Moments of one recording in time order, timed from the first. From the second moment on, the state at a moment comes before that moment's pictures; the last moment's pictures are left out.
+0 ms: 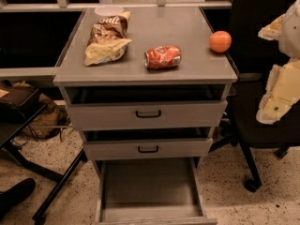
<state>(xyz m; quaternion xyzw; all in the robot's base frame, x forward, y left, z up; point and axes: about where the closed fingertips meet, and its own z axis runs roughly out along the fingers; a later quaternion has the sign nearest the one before) 0.438 -0.211 0.996 -0.60 0.77 -0.06 0.19</state>
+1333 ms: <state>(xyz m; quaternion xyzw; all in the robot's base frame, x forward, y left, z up) 0.532 -0.132 0.942 -0.66 0.71 0.00 0.22</state>
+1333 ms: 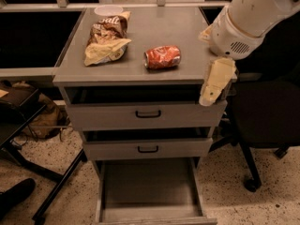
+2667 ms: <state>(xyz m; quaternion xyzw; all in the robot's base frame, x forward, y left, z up) 0.673 -0.101 0.895 -0.67 0.67 0.05 0.32</state>
